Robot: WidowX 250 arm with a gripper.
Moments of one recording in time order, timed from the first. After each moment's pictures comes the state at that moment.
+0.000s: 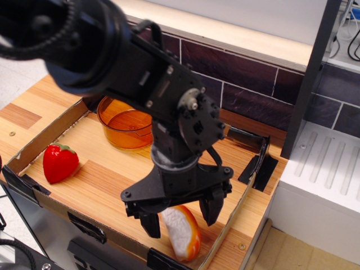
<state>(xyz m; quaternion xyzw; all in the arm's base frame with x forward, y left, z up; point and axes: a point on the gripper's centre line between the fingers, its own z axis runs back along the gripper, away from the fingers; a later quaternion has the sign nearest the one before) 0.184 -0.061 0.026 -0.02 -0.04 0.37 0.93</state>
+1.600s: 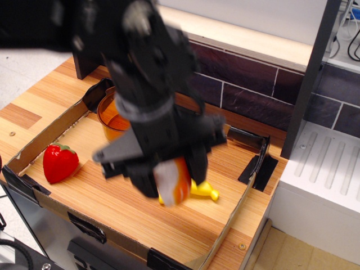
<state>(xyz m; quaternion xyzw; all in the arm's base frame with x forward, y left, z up) 0.181 -0.050 0.100 -0.08 -0.08 0.38 0.92</state>
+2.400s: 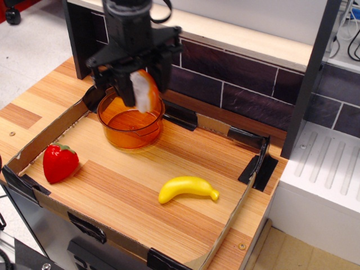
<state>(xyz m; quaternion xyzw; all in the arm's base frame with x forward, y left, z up) 0.268 0.043 0.099 -0.01 -0.06 0.53 0.85</state>
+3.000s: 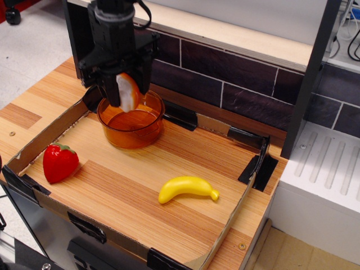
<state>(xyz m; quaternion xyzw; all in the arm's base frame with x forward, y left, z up) 0.285 0.071 0.067 0.01 -0.04 0.55 0.83</state>
